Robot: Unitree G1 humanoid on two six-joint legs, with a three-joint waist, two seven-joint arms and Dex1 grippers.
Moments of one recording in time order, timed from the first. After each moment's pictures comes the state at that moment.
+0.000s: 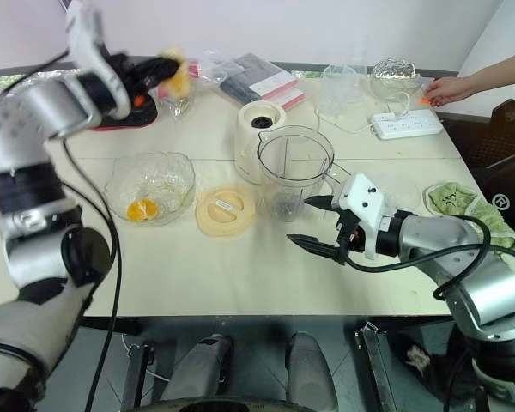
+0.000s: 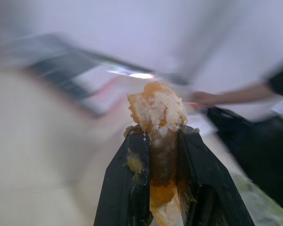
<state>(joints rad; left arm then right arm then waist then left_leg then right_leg) -1.27 0.41 0.33 0.33 -0.66 1.17 -0.38 -0.19 -0.82 -0.09 -0.60 0.58 0.70 0.79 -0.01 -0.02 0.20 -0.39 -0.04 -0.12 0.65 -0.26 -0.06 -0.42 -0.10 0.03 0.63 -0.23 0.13</state>
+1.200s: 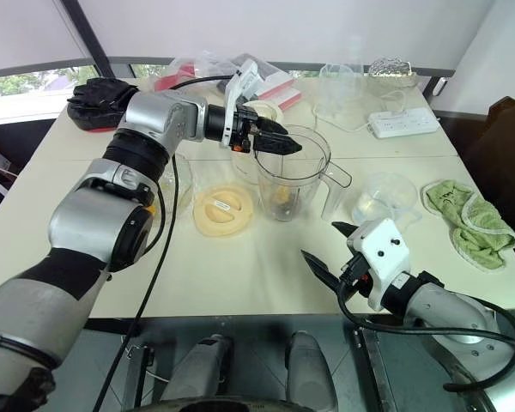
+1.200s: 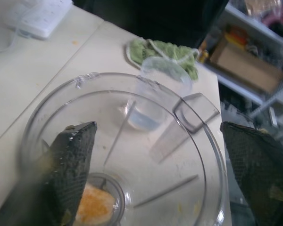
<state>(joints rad) -1.45 0.20 -0.09 1.03 -0.24 0.65 -1.15 0.25 -0.68 -0.28 -0.97 0.59 0.80 0.41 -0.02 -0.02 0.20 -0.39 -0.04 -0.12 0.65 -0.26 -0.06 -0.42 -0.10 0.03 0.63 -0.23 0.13</state>
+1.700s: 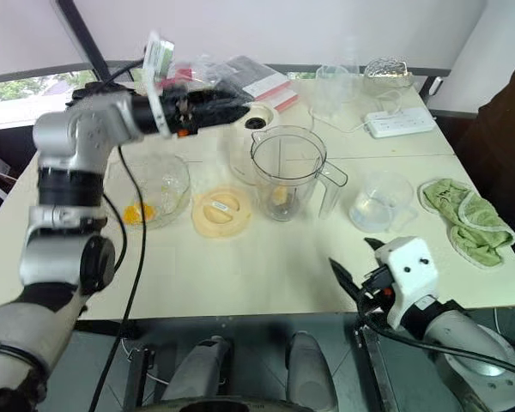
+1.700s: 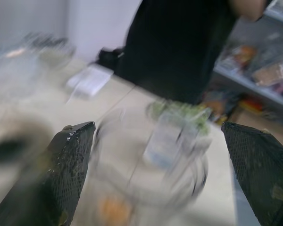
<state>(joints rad) -0.98 0.42 0.10 0.25 -0.45 0.89 -1.04 0.44 -0.58 -0.43 -0.97 0.53 0.74 0.35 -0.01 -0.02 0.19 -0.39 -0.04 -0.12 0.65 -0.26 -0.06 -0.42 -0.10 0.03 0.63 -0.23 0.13</state>
